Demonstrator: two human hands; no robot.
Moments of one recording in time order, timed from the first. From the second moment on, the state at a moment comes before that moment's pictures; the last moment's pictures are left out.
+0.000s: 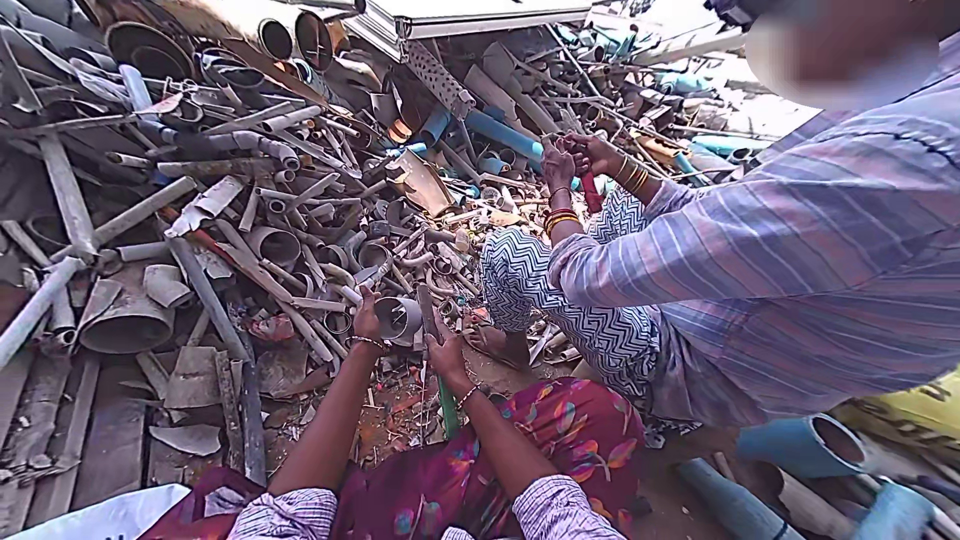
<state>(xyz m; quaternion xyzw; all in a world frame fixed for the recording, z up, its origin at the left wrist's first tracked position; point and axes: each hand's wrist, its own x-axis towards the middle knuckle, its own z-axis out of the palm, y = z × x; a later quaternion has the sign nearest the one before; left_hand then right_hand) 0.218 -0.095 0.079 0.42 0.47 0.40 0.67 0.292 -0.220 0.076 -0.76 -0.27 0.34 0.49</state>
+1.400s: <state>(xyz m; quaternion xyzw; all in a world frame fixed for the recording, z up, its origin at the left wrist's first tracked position) 0.224 -0.099 0.067 0.36 0.48 0.41 0.68 0.284 -0.224 0.081 -0.77 -0.29 0.32 0.47</state>
